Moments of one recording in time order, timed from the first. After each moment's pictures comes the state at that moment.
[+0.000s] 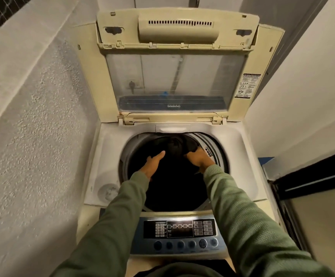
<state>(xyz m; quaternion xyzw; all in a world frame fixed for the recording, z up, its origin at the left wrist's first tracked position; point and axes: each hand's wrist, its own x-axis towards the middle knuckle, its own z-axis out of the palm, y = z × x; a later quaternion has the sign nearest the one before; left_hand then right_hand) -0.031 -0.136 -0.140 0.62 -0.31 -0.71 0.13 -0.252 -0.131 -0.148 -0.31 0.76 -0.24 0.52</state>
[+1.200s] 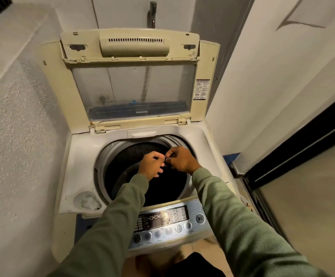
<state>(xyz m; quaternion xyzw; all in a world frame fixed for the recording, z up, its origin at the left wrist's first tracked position) -0.106 -0.073 -0.044 0.54 -0.56 -0.60 0.20 -0.248 -0.050 -0.036 -0.52 0.74 -0.23 0.37</state>
